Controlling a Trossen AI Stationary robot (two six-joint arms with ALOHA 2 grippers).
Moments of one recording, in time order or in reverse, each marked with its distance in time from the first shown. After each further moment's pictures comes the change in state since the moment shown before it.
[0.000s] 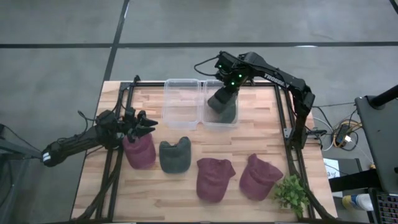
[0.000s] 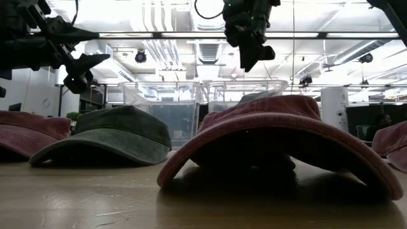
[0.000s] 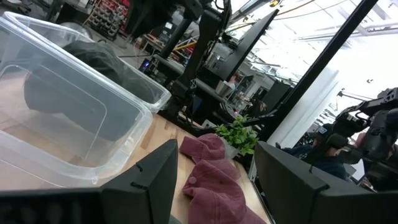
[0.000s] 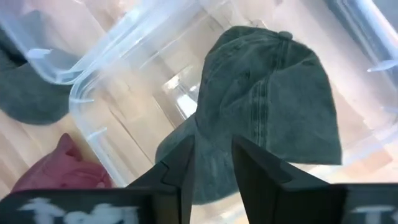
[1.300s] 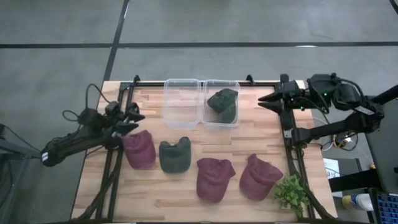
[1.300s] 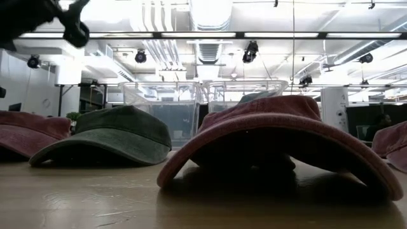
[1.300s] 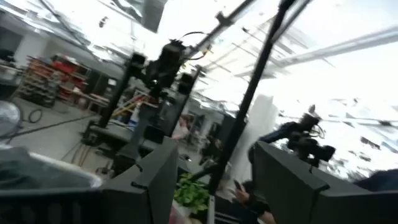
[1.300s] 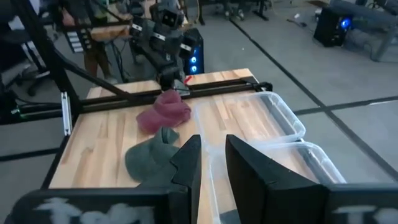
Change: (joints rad) left arm 0.000 0.029 0.179 0.207 0.099 -0.029; right arm 0.454 -1.001 -0.632 0.609 0.244 -0.123
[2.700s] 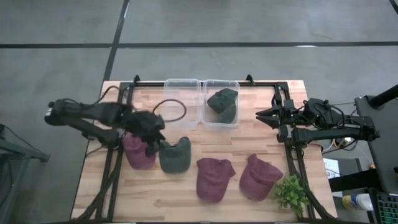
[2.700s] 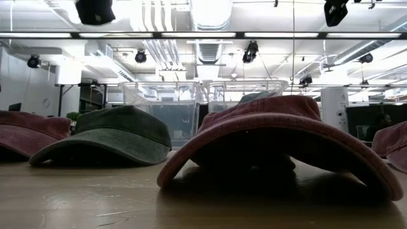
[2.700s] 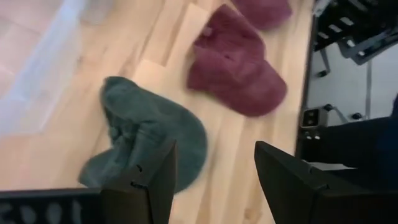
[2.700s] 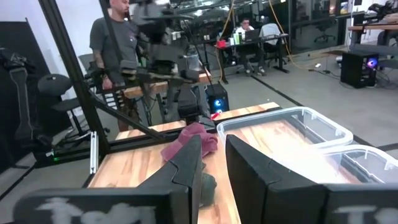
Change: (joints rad) left arm -0.567 0.946 1.012 -1.321 -0.452 0.064; right arm 0.000 -0.419 -0.752 0.639 -0.068 0.093
